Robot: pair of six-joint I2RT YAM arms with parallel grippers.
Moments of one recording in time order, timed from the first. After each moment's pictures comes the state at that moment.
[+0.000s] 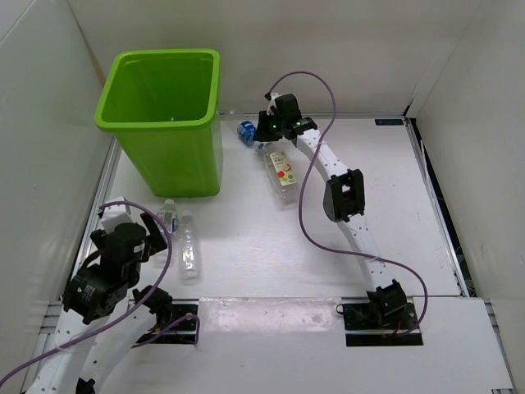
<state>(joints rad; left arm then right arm) -0.47 0.44 0.89 -1.13 -0.65 -0.54 0.47 2.77 2.72 -0.56 -0.33 0.31</state>
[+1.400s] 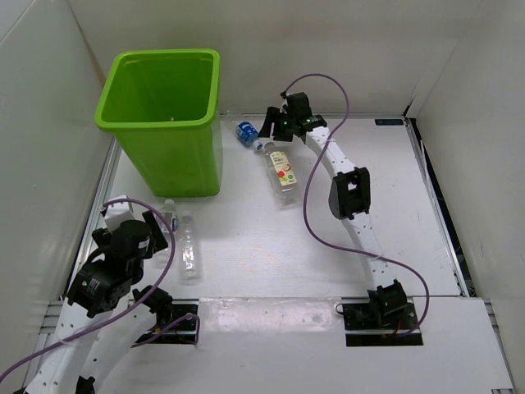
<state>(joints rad) -0.47 0.47 0.88 -1.14 -0.68 -0.55 0.41 2.77 2.71 -0.59 -0.33 0.44</state>
